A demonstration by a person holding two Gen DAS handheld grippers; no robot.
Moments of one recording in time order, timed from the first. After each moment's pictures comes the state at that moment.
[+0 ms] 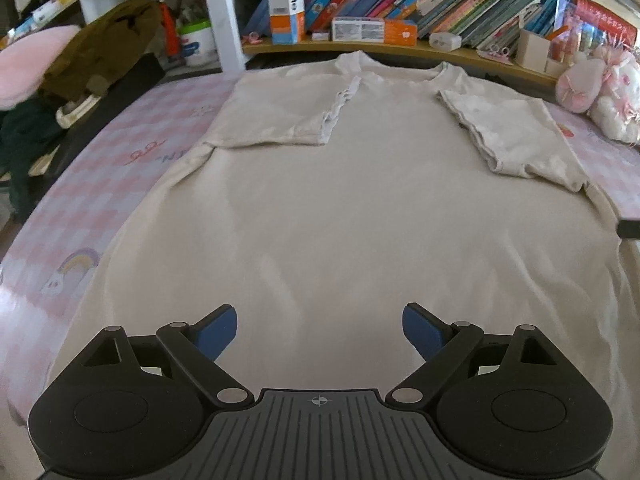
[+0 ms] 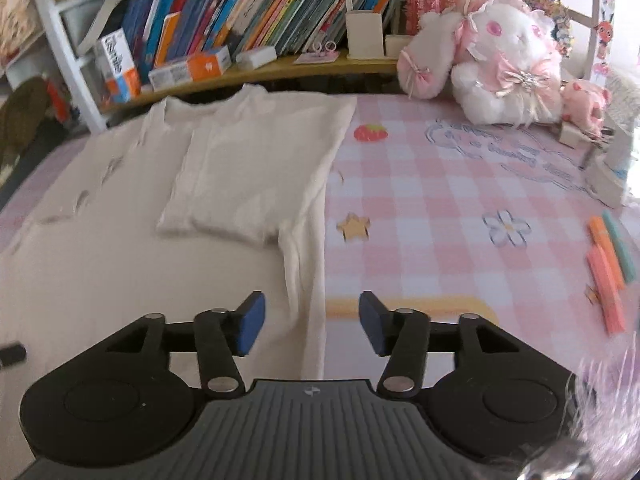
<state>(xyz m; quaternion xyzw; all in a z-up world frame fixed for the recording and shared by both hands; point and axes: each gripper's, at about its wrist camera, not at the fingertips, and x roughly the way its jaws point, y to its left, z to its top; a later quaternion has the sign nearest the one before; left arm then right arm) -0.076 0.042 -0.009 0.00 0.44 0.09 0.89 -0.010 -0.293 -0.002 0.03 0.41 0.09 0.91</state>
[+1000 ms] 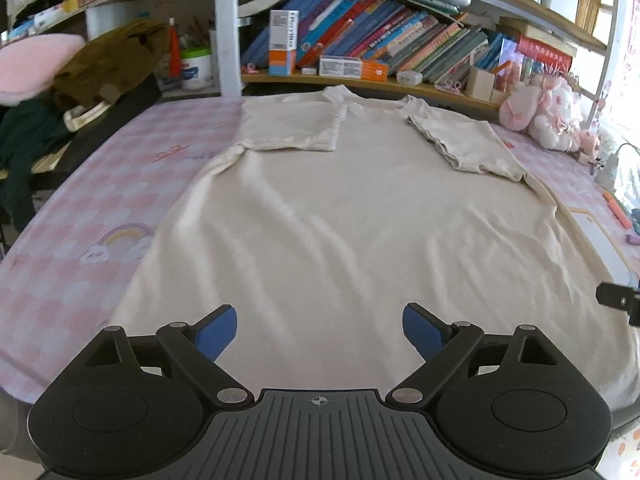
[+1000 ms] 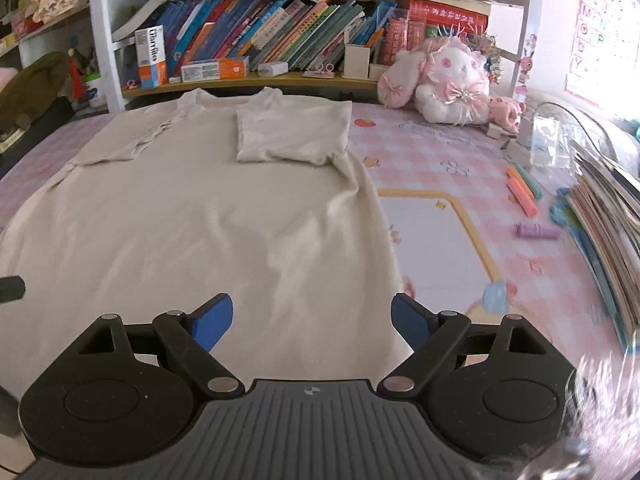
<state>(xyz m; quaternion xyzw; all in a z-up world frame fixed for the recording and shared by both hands) -0.181 0.116 0.014 -0.02 0.38 0.00 0.93 -0.200 -0.187 0.028 -0.01 0.37 0.00 0.93</state>
